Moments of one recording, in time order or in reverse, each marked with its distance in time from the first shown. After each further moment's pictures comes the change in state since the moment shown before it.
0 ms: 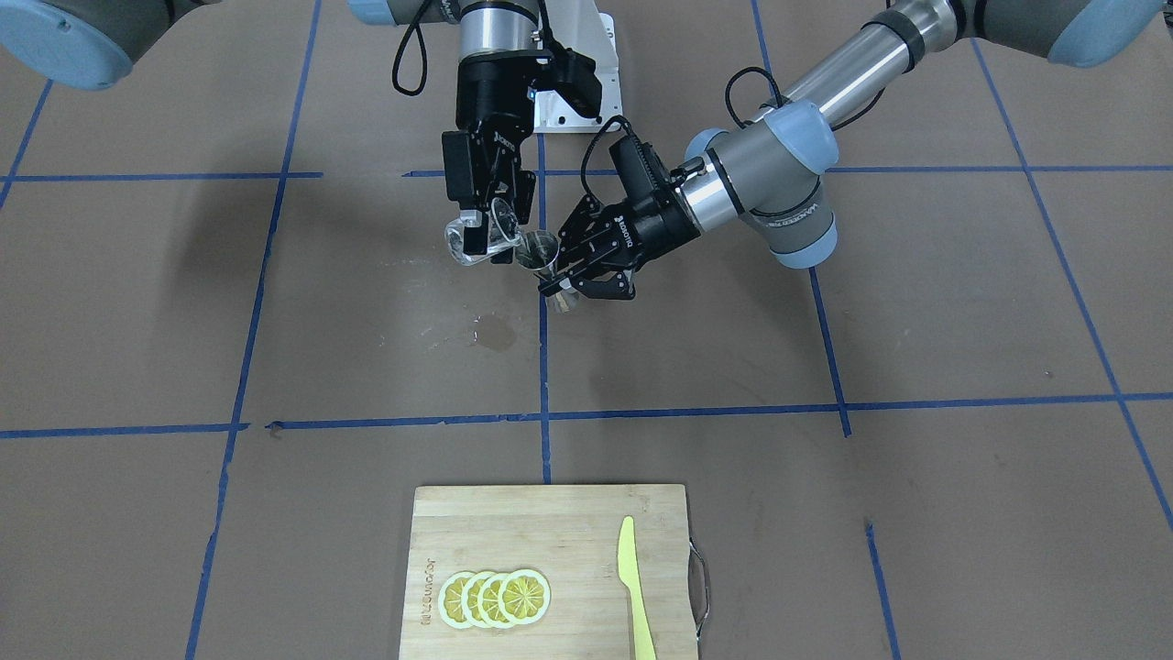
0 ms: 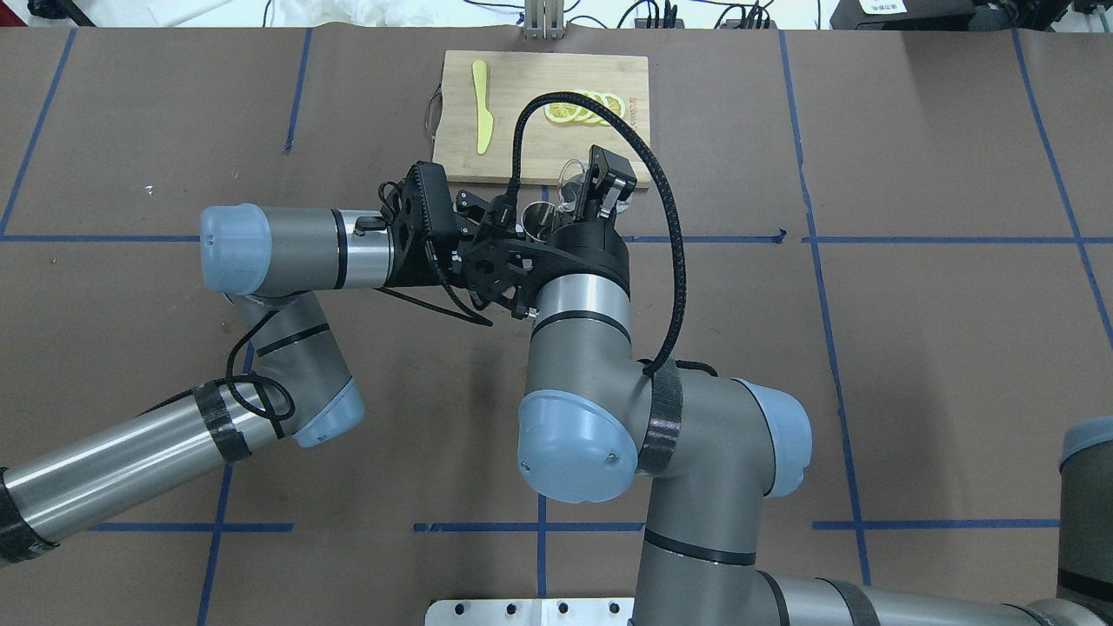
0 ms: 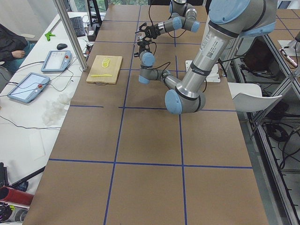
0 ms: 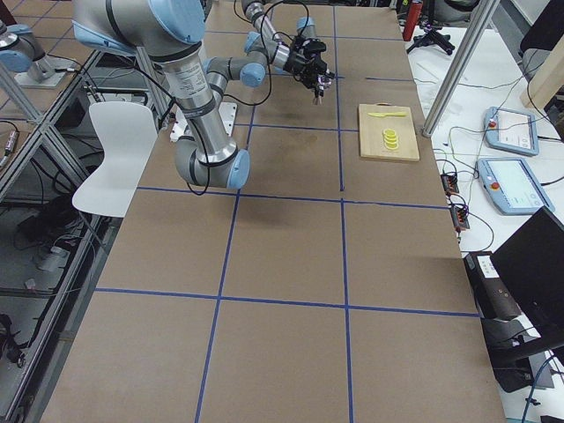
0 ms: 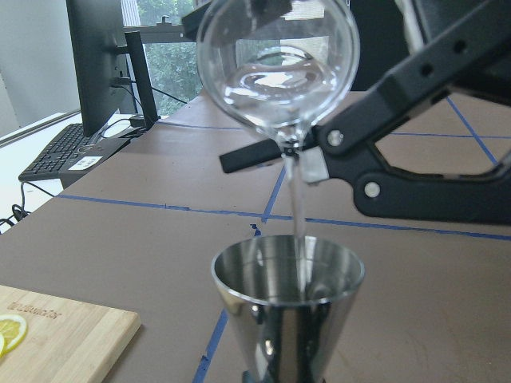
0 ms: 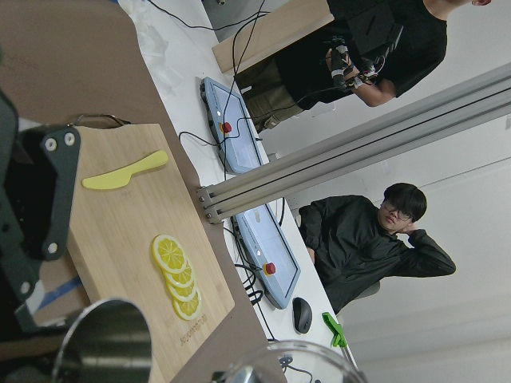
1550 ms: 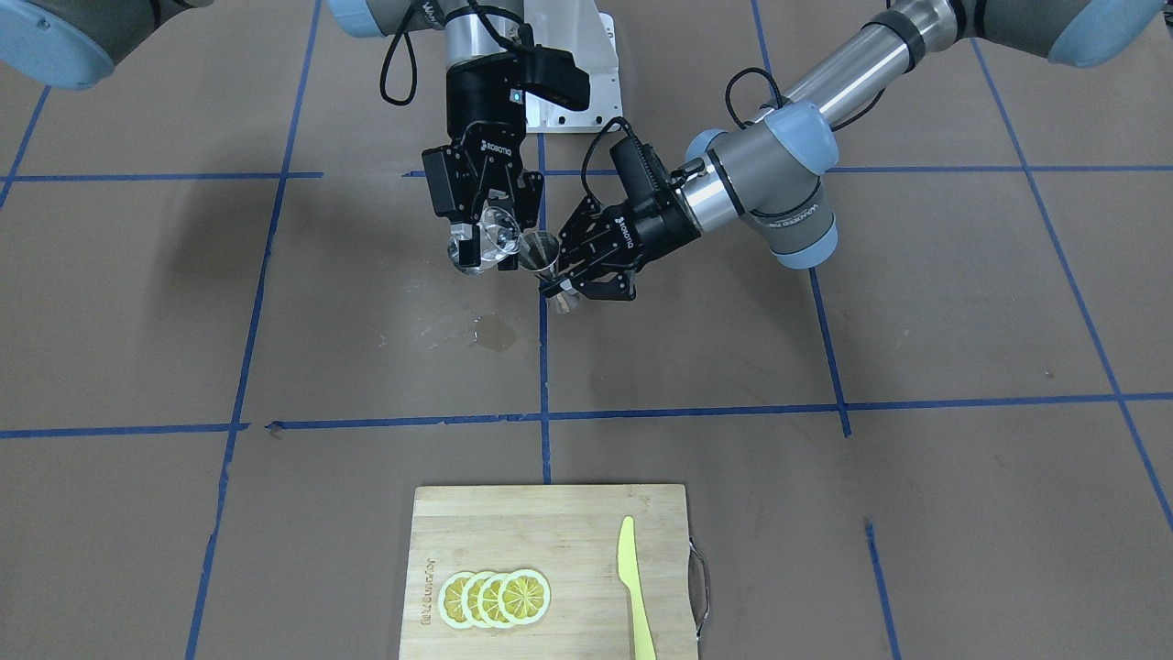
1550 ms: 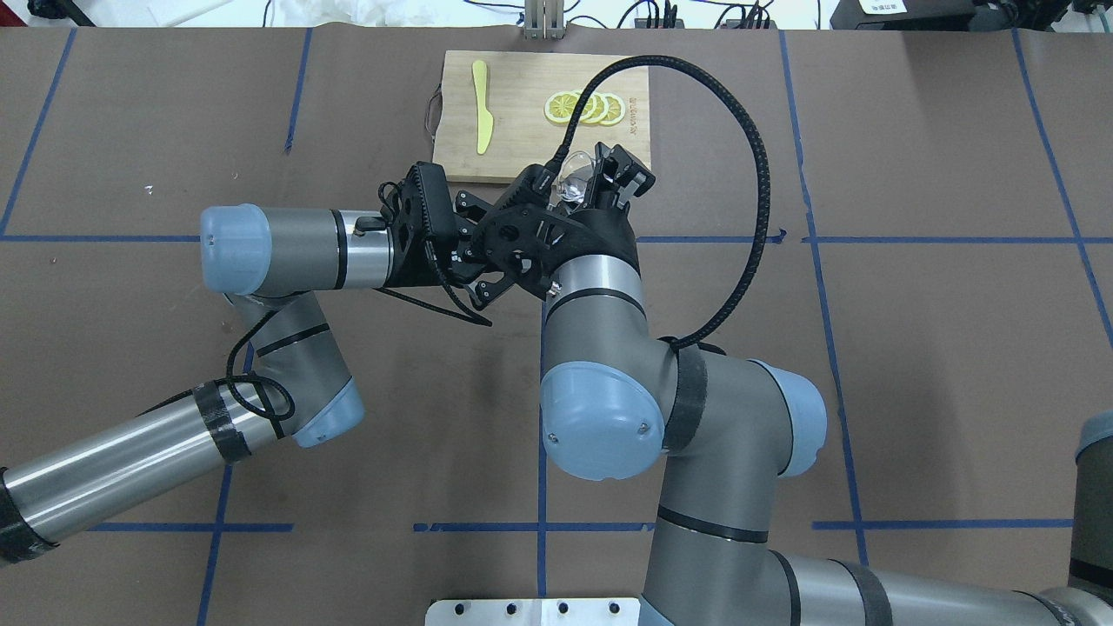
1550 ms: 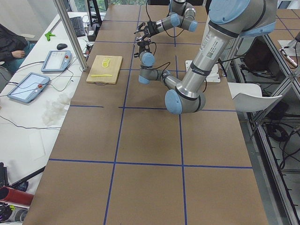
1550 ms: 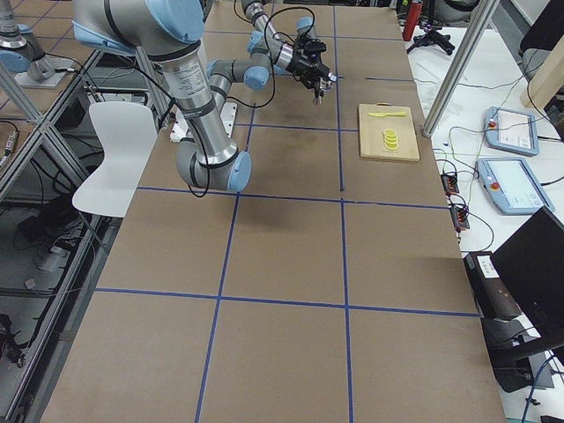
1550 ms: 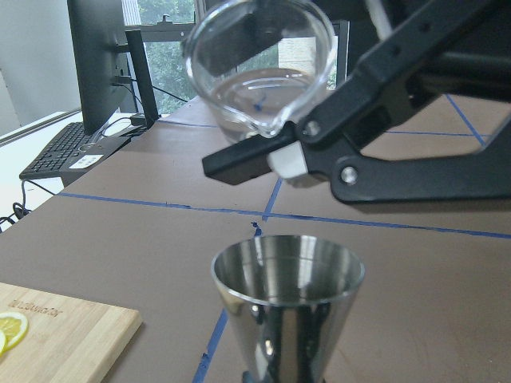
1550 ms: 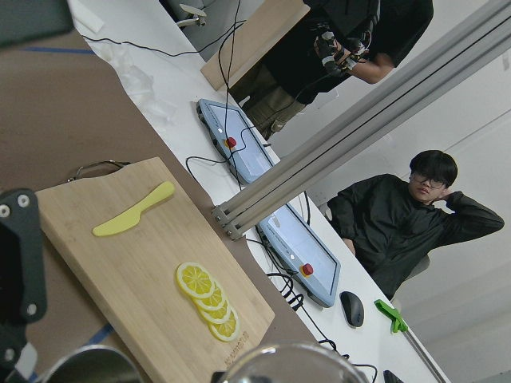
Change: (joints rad) left arm 0.000 0.000 0.003 0.000 0.000 0.000; right arm 0.031 -0.009 0.004 0.081 0.091 0.160
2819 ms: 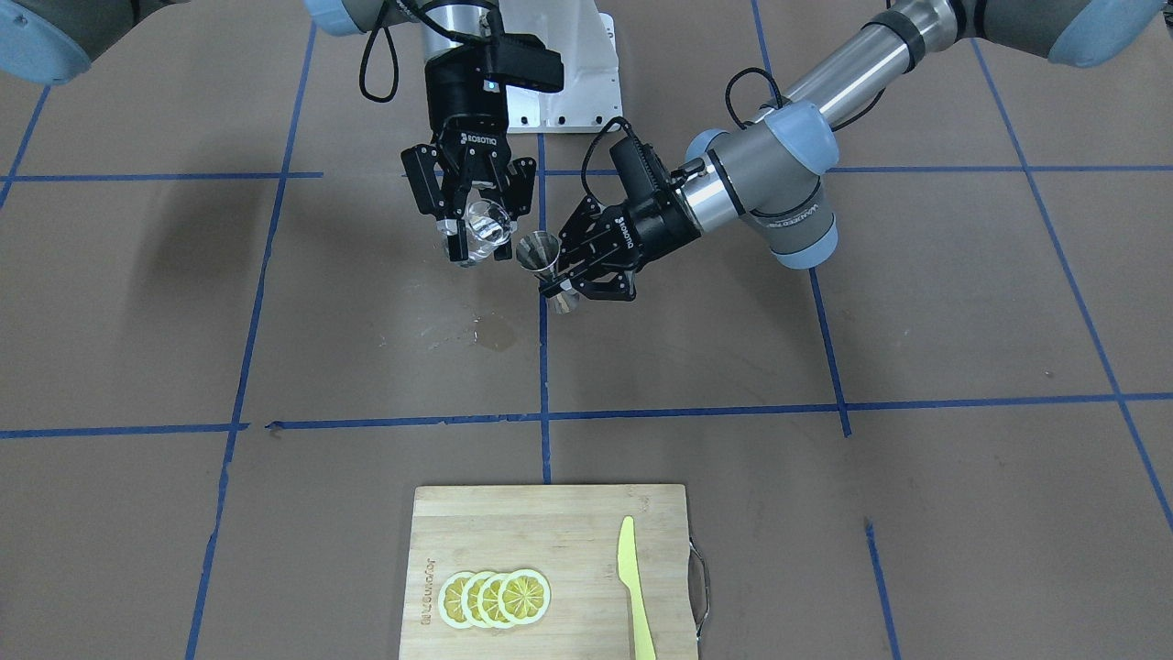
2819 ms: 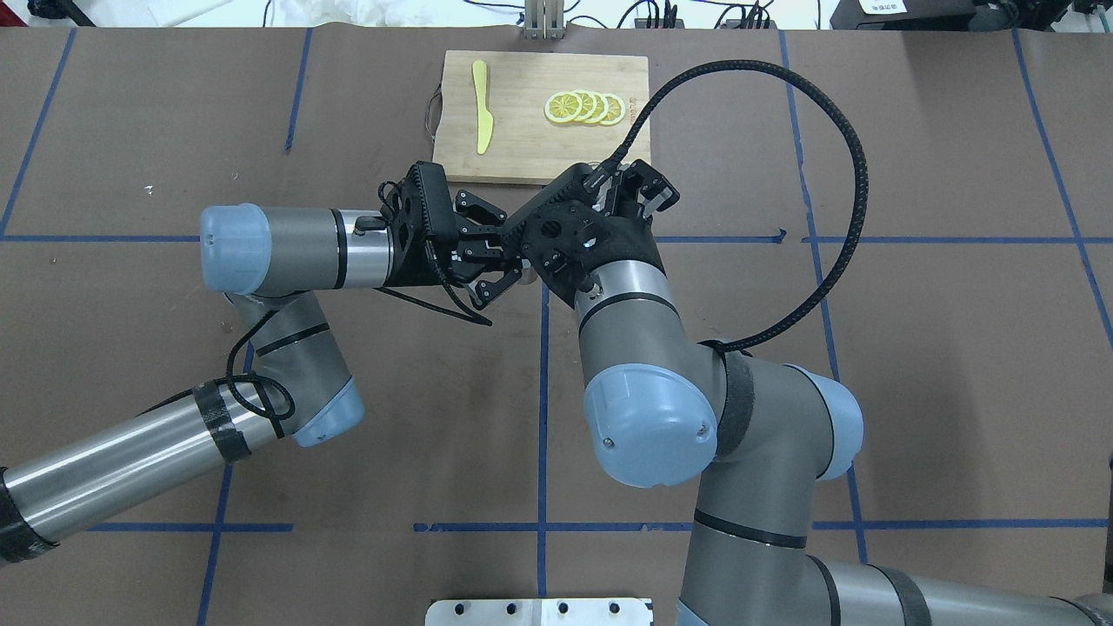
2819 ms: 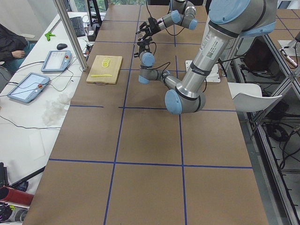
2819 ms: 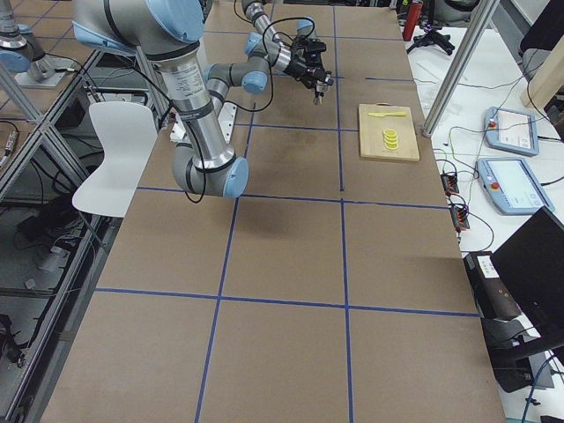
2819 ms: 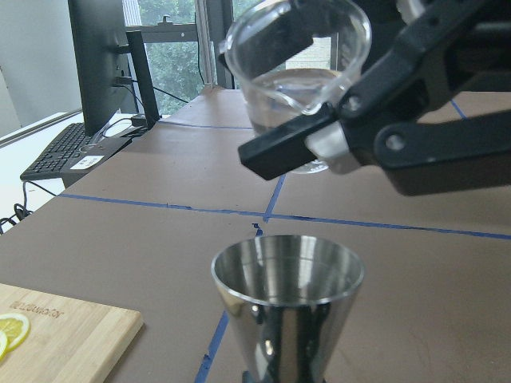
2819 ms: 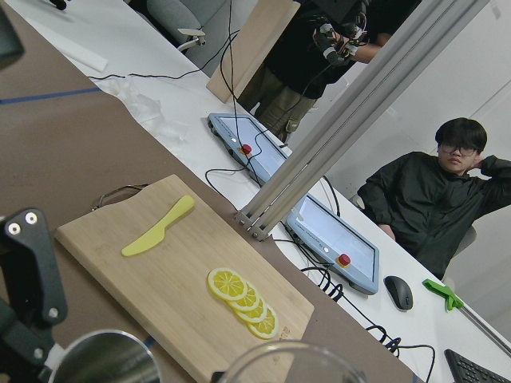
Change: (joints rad) left arm 0.000 0.000 0.000 0.000 0.000 0.000; right arm 0.007 -0.068 0.051 0.108 0.081 0.135
